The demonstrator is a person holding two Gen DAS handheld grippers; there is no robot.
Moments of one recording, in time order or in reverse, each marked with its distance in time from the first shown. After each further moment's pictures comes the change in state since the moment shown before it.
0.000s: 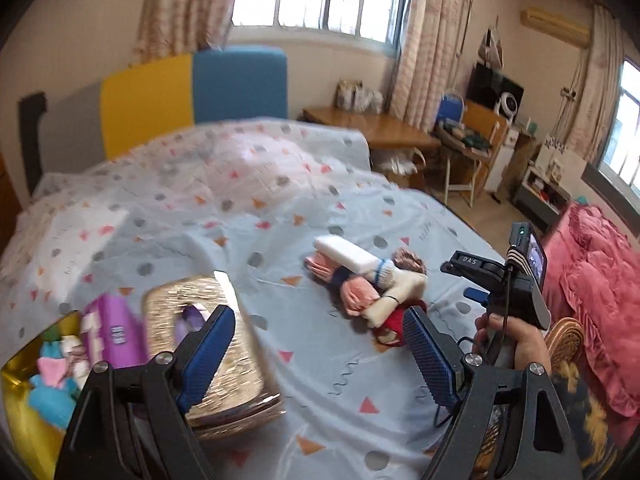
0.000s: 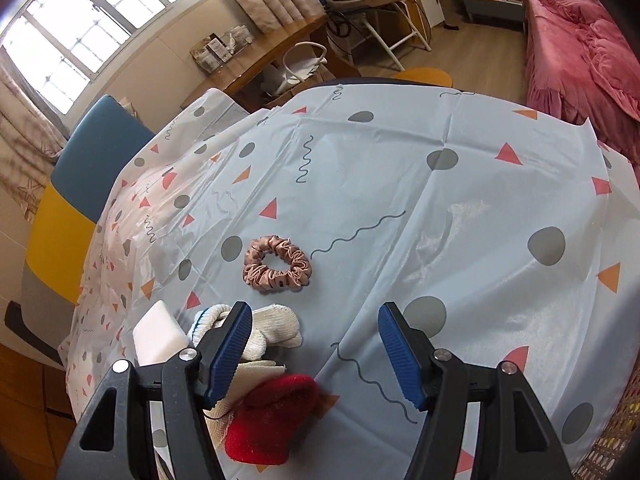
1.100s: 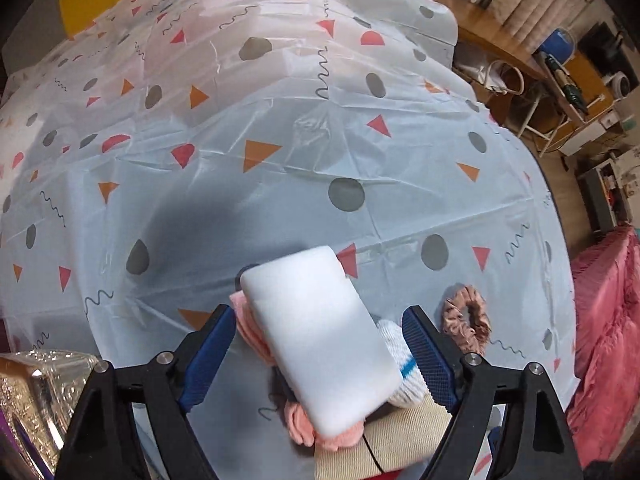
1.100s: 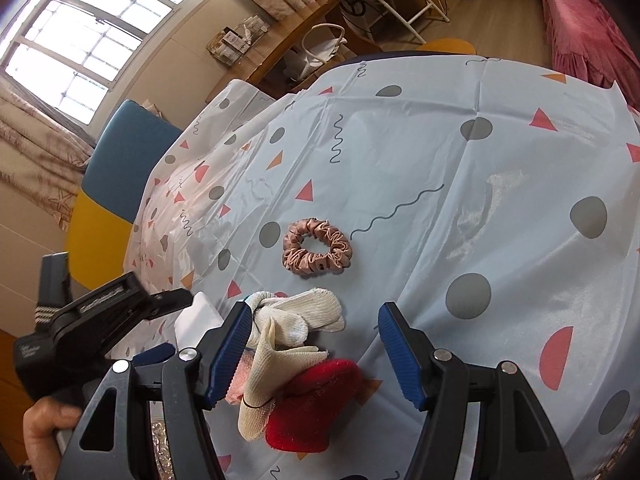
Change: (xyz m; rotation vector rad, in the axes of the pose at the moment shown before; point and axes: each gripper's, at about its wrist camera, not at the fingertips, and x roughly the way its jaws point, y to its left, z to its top) left arm 0.295 -0.027 0.094 -0.246 0.526 0.141; right arm 0.005 -0.003 0.000 0.065 0.068 0.159
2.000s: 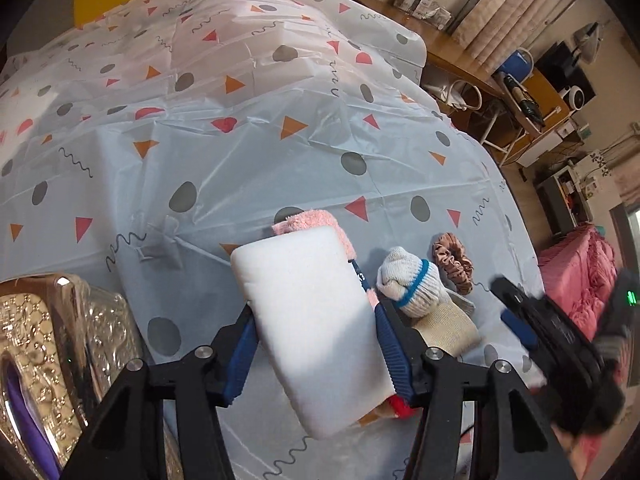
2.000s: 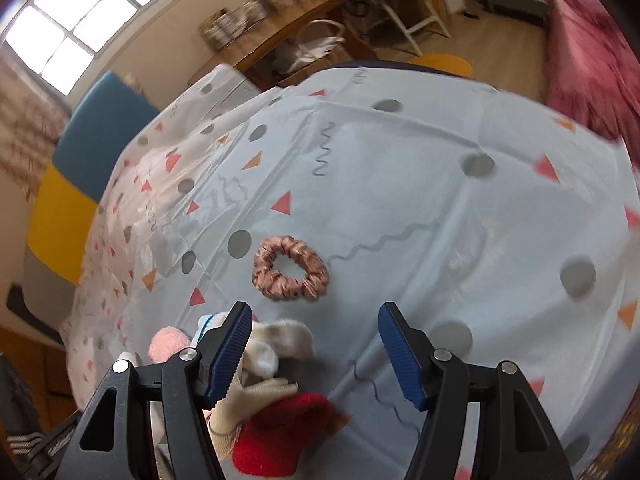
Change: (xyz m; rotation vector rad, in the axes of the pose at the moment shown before) left arm -0.050 0.062 -0.077 0.022 -0.124 -0.169; right arm 0.033 0.028 0.032 -0.196 0.045 -0.193
